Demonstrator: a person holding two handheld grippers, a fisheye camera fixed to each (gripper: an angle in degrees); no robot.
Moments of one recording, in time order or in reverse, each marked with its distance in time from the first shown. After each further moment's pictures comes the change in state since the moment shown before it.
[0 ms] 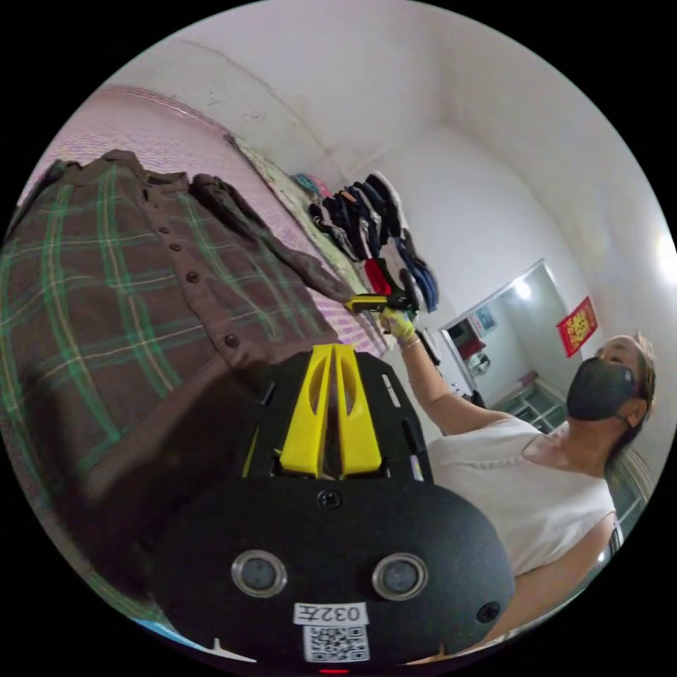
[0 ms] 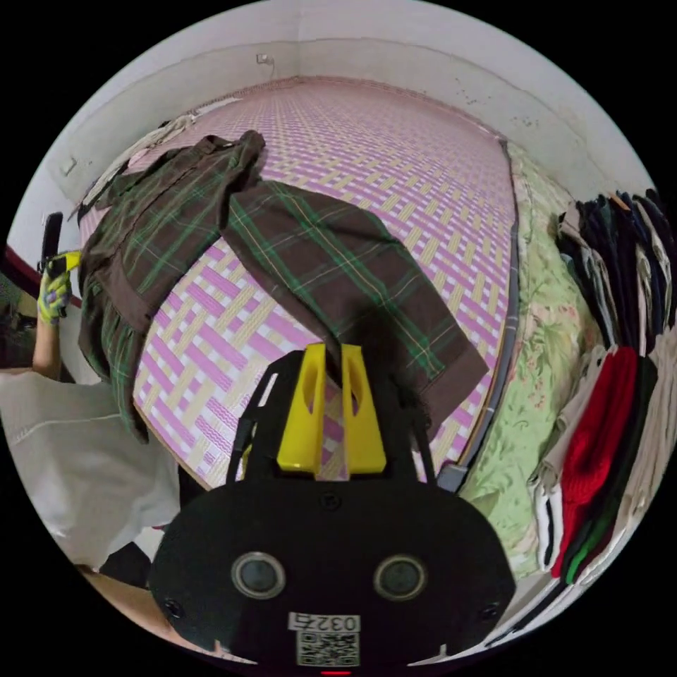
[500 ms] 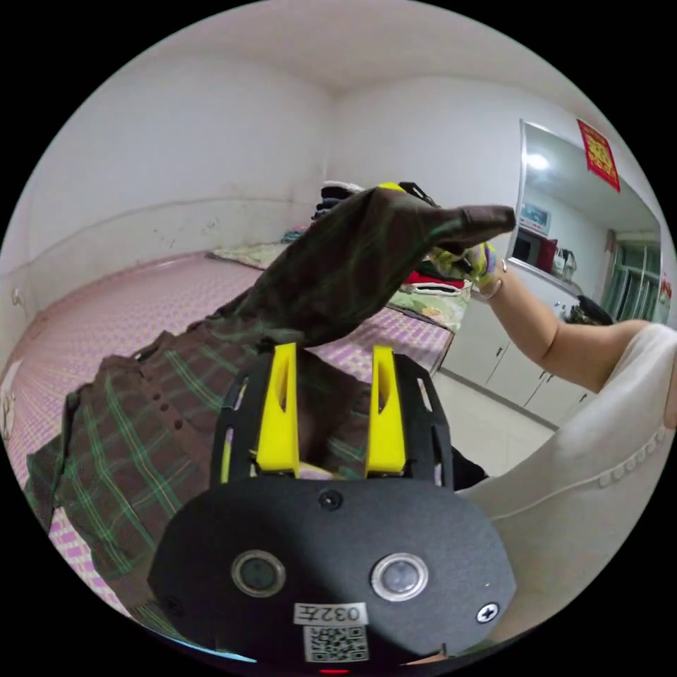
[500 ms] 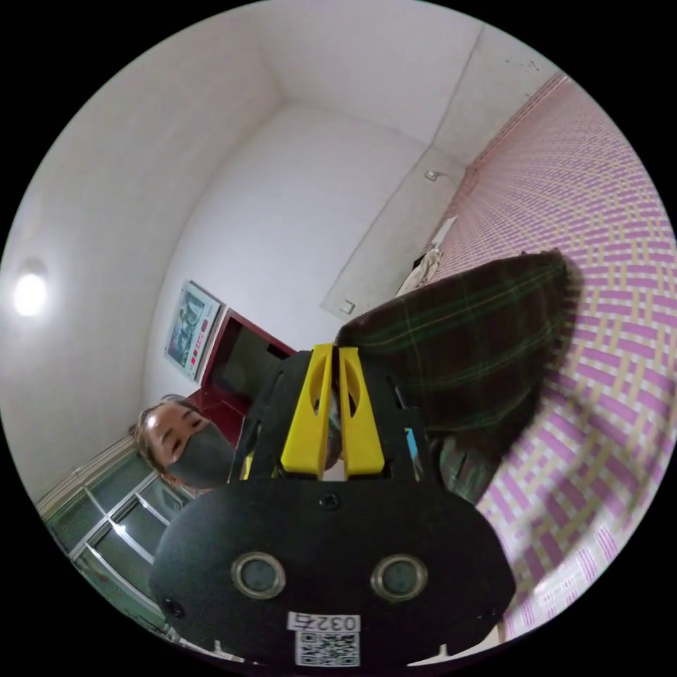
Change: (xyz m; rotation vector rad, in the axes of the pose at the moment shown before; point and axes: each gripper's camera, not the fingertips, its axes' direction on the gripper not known) left arm 0.163 0.090 0.109 0.100 -0.495 0.589; right arm 0.031 0.016 -0.121 0.428 -1.348 -0.026
